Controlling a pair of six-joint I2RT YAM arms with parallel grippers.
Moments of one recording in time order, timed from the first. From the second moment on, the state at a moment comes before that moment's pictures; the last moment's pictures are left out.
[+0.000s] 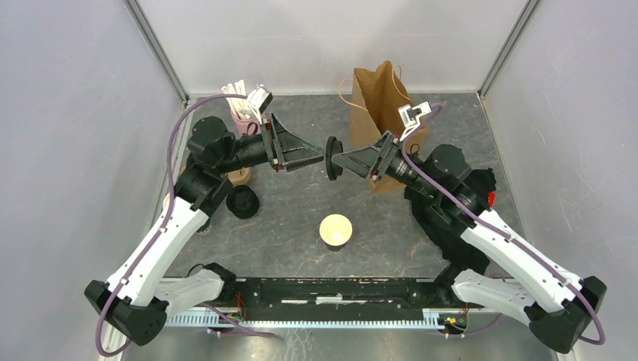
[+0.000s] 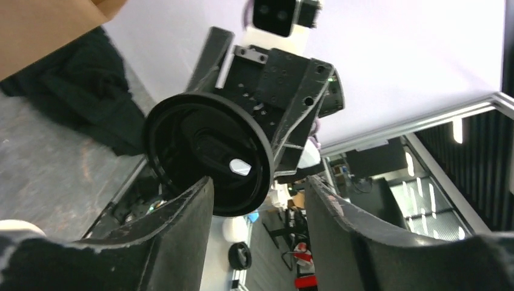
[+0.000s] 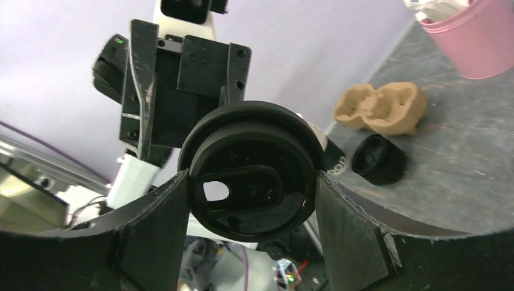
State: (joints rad) left arm -0.51 1.05 1.16 0.01 0.79 -1.20; right arm 0.71 0.99 0.95 0.22 -0.33 0.98
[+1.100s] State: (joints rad) left arm -0.47 0.87 1.00 -0.80 0.37 -0.94; right arm 1.31 1.40 1.34 -0.93 0.36 0.27
